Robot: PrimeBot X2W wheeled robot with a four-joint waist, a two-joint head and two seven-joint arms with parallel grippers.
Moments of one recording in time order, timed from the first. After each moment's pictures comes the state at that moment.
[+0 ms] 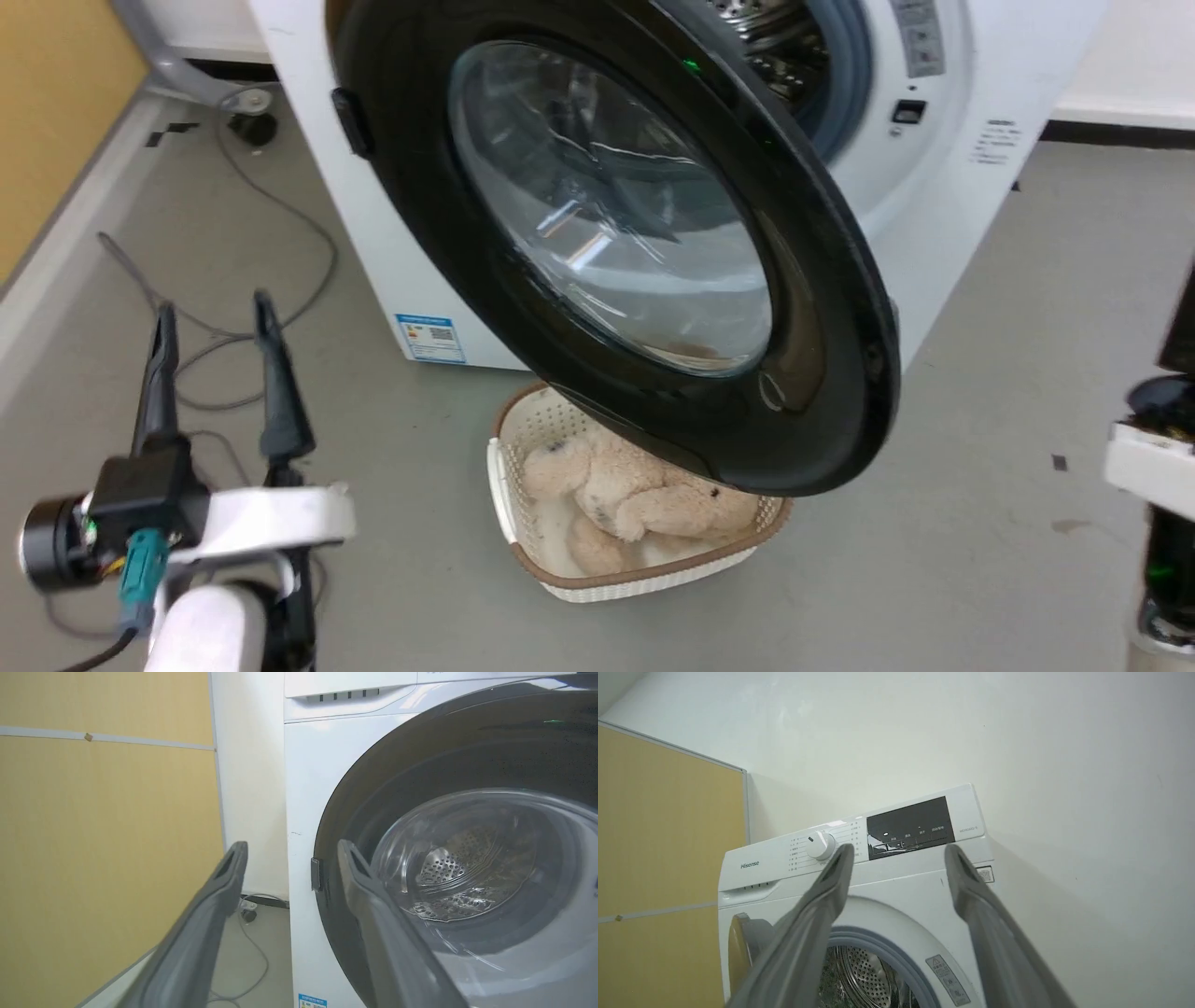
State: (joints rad) left arm -0.18 0.20 -0.05 -0.05 -0.17 0.25 -0.26; right arm -0.26 -0.05 -0.15 -0.32 0.34 0.13 -0.26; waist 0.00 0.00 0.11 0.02
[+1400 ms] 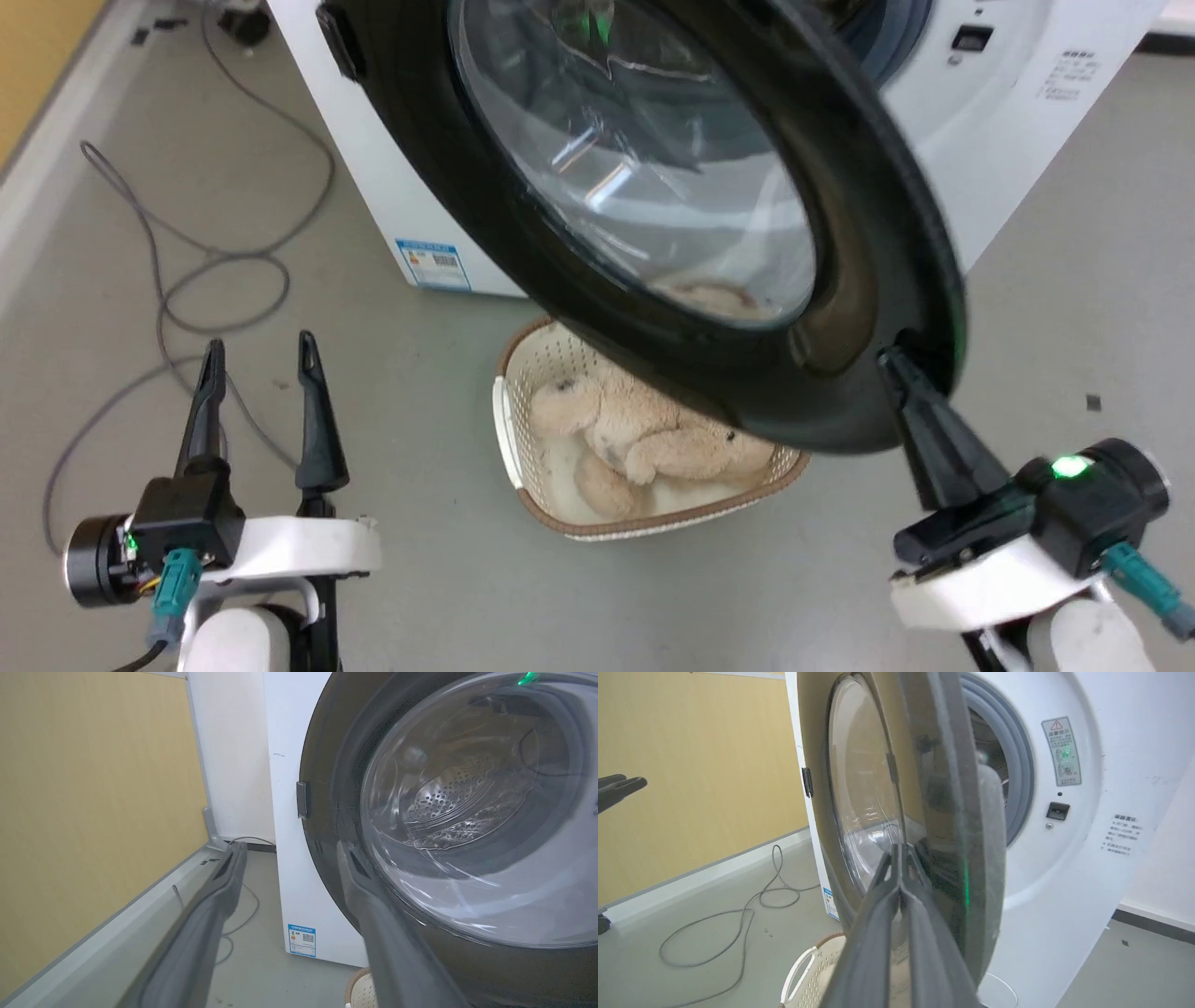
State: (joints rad) left arm -0.13 0.07 0.05 -0.01 -0.06 0.09 -0.26; right arm -0.13 -0.14 0.15 -0.03 0.09 0.13 -0.26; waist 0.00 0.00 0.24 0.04
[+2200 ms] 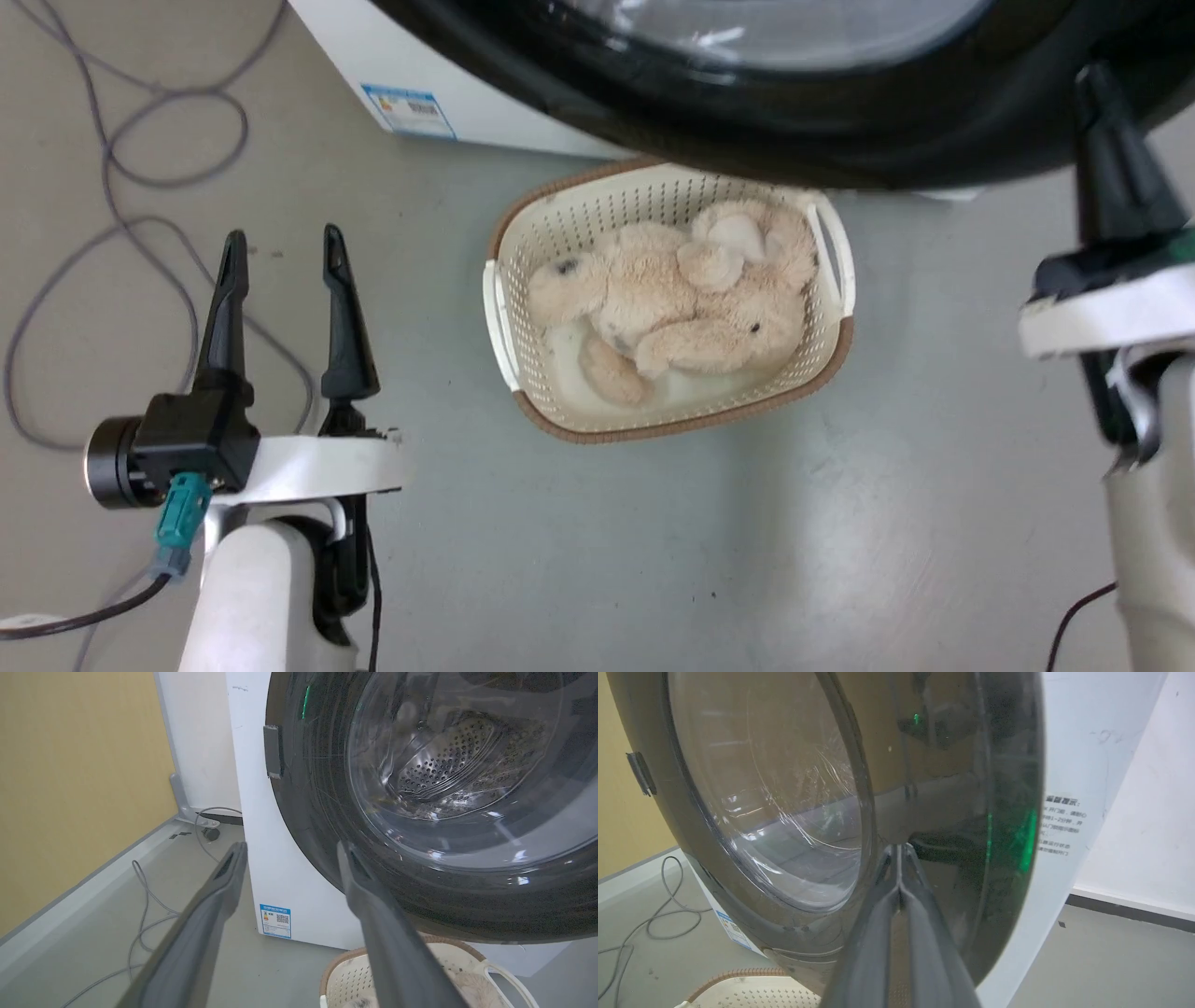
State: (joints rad) left arm -0.28 0.05 -0.01 -0.02 -0.10 0.09 -0.26; right arm -0.59 -0.17 -0.07 0.23 0.08 0.13 -0.26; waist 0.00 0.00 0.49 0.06
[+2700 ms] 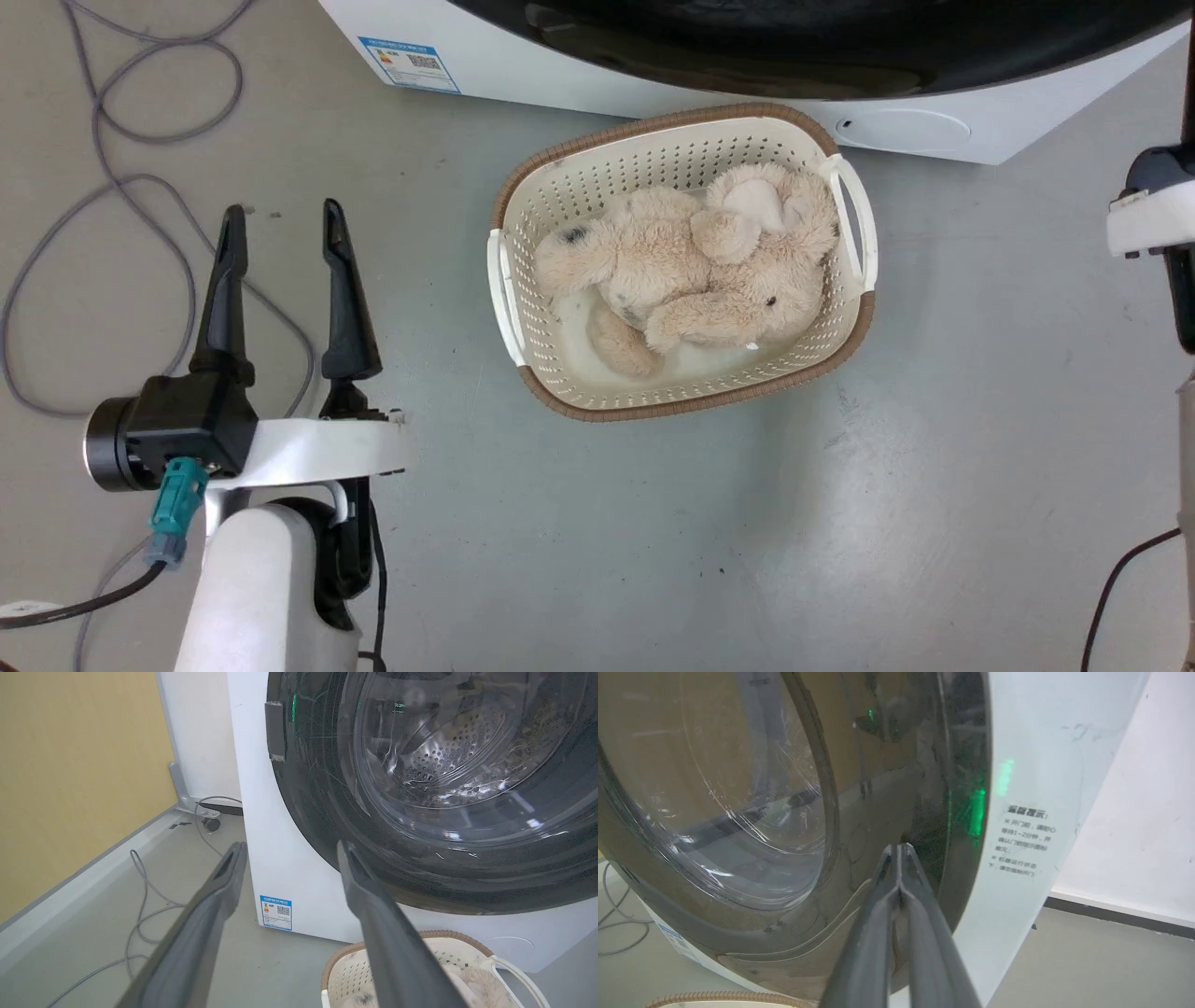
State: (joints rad) left arm -0.31 0.05 -0.02 -0.03 -0.12 0.10 -0.26; right arm -0.77 -0.23 -0.13 0.36 0.06 0.13 -0.26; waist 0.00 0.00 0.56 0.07
